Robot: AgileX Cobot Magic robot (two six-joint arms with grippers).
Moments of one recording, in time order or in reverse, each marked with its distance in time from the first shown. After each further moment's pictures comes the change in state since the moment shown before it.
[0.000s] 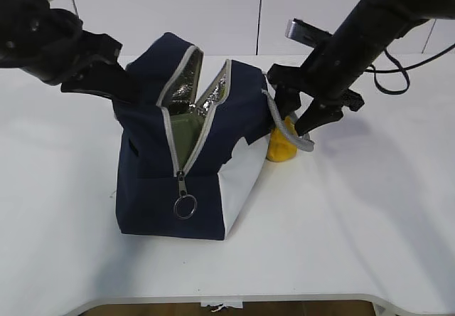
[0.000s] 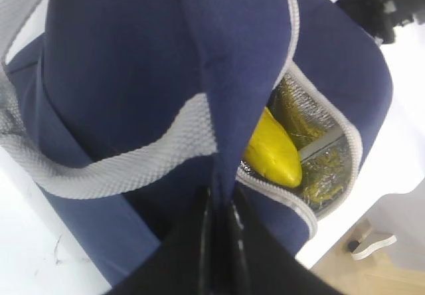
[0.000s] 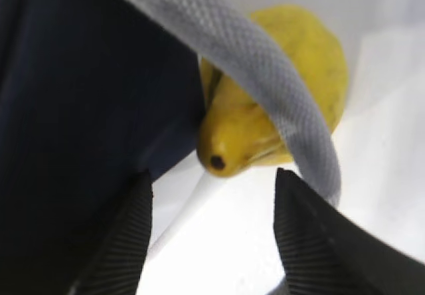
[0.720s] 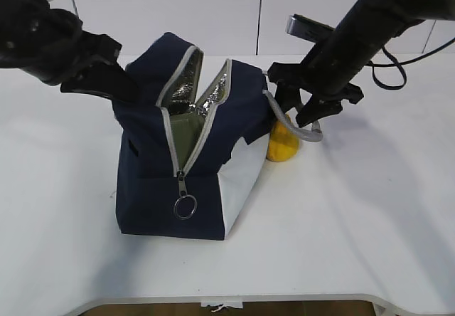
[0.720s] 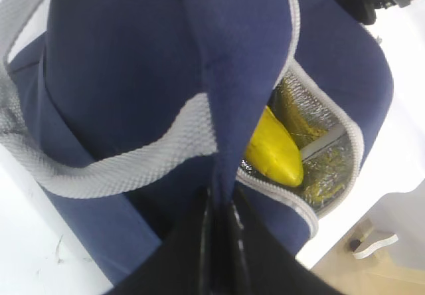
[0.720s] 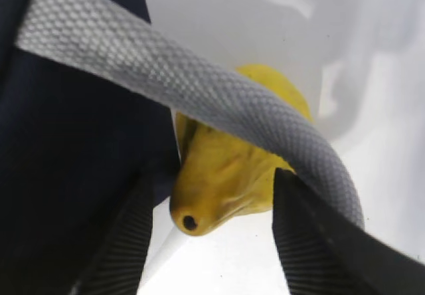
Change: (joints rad) left arm 0.000 0.000 0.000 0.004 0.001 0.000; right arm 0.000 0.019 -0.021 -0.044 -0.073 -0.005
